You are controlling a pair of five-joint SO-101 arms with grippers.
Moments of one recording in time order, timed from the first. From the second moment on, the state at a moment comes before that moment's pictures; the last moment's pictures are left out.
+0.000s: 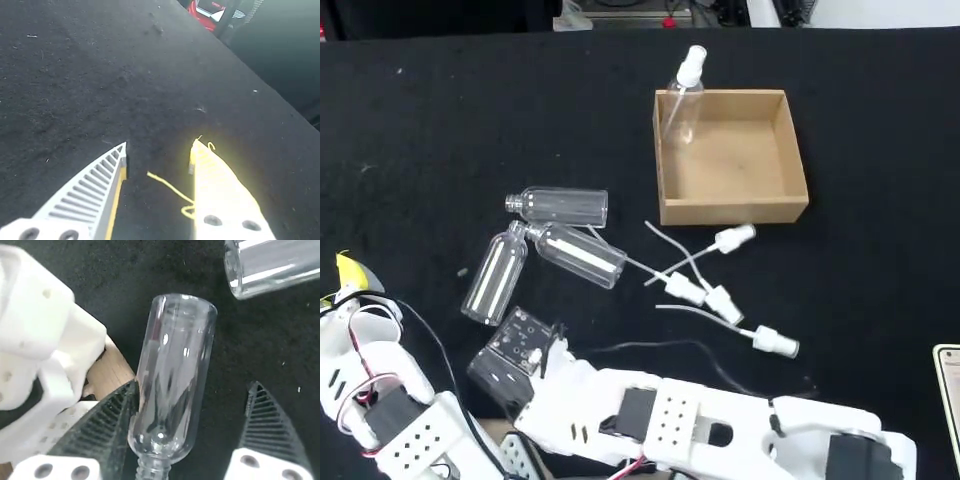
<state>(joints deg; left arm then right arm) -48.9 -103.7 93.7 36.0 19.2 -74.5 -38.9 75.8 22.8 -17.2</state>
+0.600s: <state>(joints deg) -48.9 -103.7 93.7 36.0 19.2 -70.0 -26.0 62.2 40.1 -3.8</state>
